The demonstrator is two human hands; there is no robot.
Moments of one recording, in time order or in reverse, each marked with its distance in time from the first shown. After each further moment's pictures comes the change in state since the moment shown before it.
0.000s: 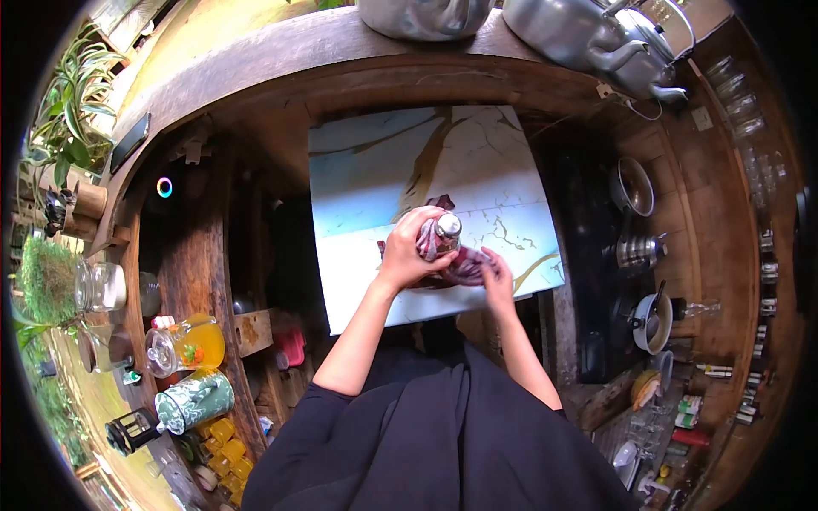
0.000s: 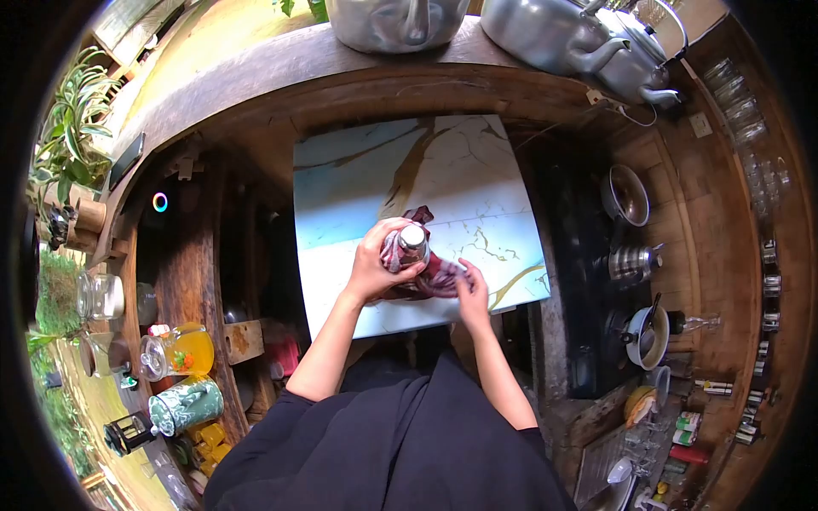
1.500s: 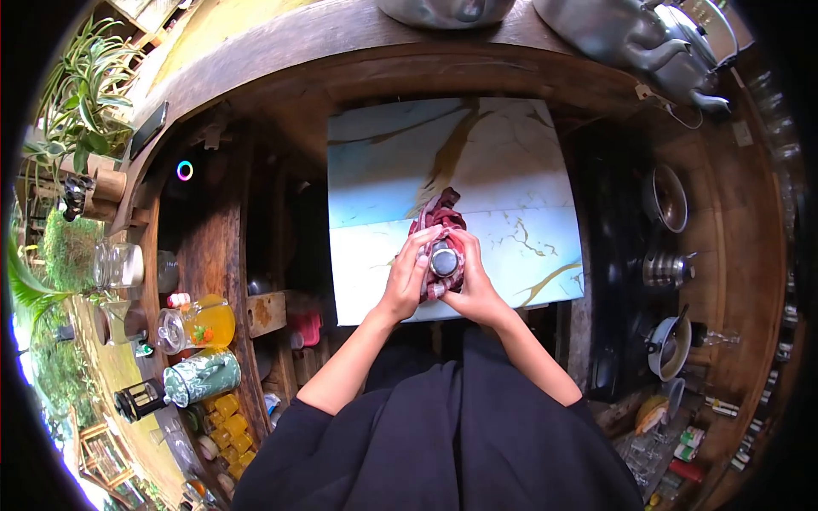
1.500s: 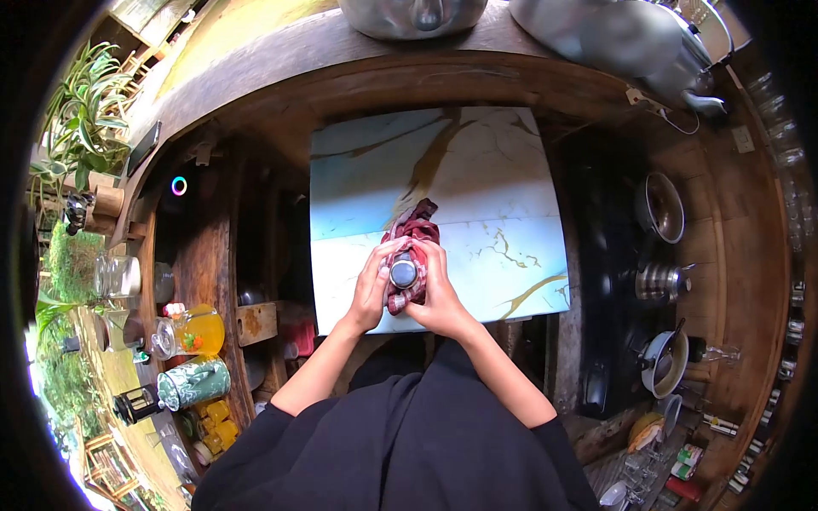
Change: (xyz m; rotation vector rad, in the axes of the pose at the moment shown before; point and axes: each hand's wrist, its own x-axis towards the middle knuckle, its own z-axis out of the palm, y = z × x) left_hand -0.041 0.009 0.002 -0.205 -0.024 -0.182; right_hand 0.012 -0.107 0.073 -0.209 -0.498 -0.293
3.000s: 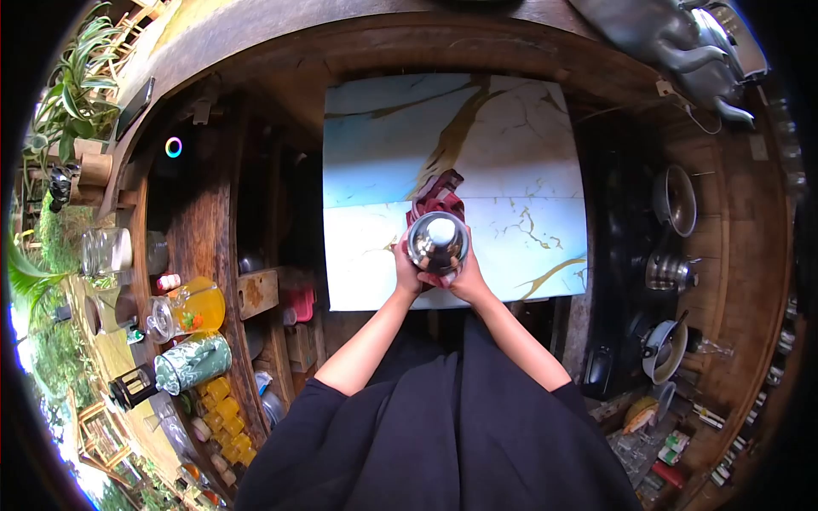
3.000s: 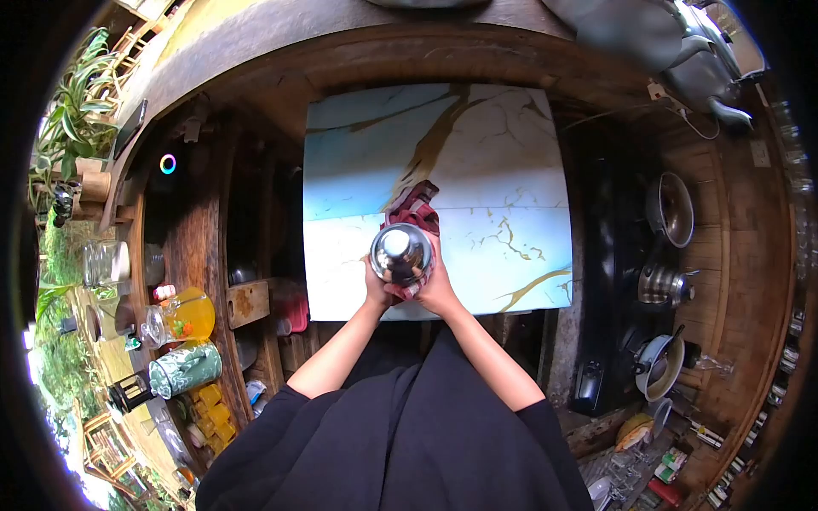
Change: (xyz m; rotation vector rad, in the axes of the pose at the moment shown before) left_hand -0.042 -0.138 0.052 -1.098 0.496 -0.592; right_hand -0.003 0.065 0.023 0.289 0.052 0.258
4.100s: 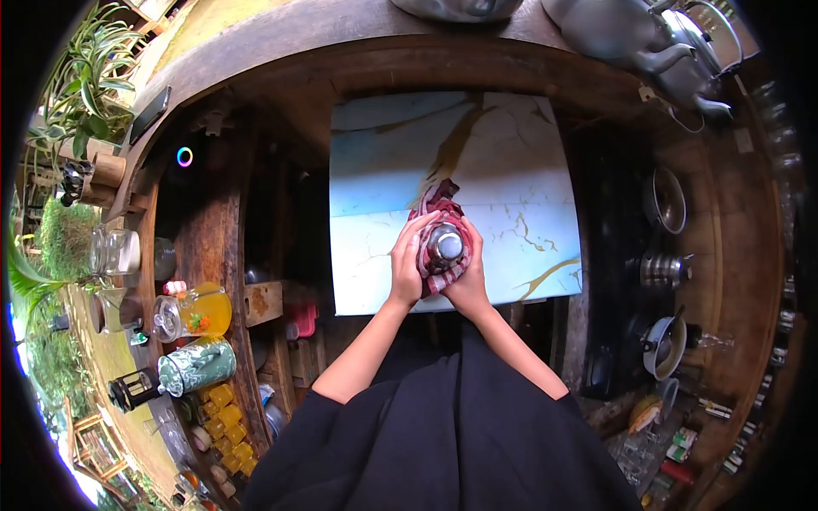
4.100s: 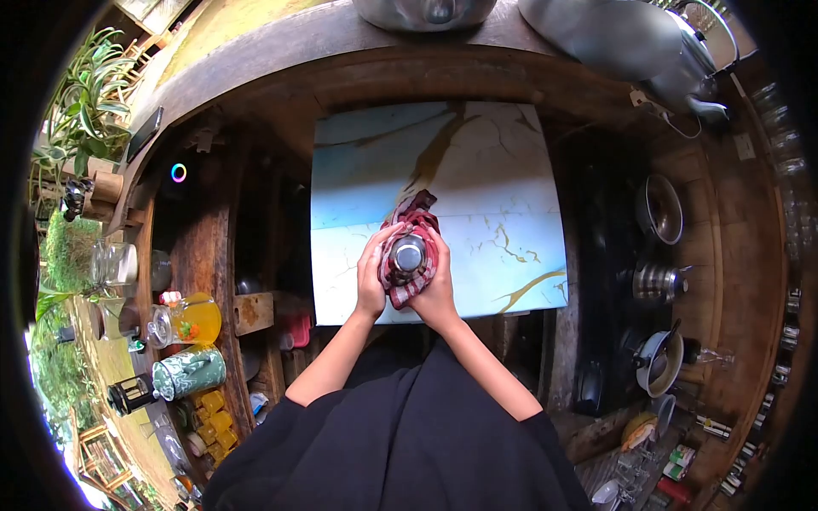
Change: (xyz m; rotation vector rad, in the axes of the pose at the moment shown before) left_hand -0.052 0.088 0.103 0.808 -0.274 0.610; right_hand -0.016 -0.039 0.020 -0.252 0.222 -0.288
